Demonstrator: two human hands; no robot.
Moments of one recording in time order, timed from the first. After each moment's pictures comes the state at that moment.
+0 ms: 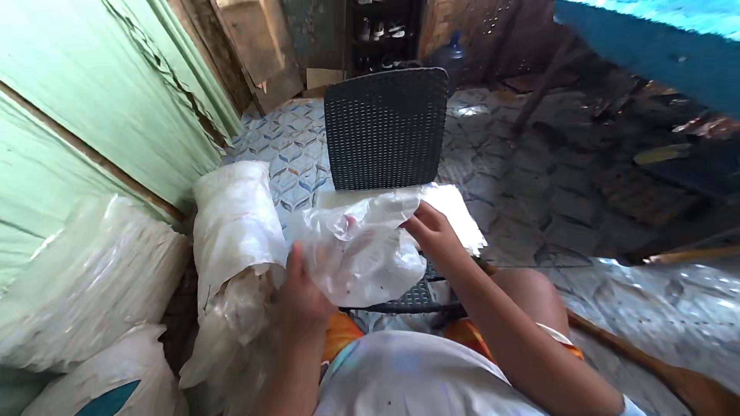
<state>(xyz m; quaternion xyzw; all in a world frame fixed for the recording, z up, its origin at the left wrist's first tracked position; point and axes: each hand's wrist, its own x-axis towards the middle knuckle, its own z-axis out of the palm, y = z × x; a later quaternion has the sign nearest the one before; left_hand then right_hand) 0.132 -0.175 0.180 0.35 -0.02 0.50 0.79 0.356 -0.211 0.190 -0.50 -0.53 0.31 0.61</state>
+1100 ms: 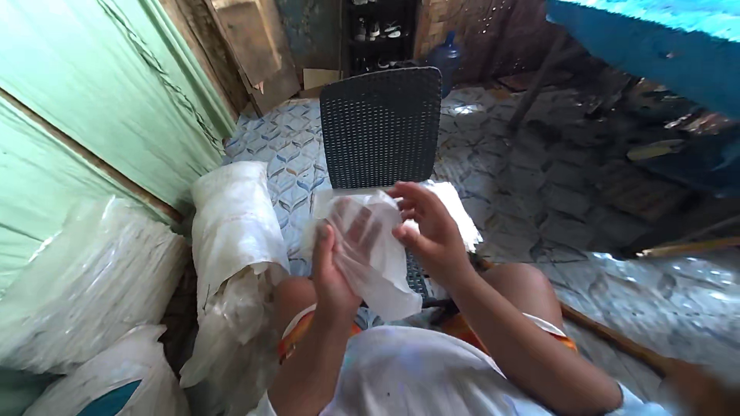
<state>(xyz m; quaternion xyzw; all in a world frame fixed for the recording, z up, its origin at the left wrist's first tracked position) 0.180 -0.206 0.211 0.33 0.07 0.59 0.73 0.340 -0.233 0.206 -0.42 -0.62 0.17 0.64</state>
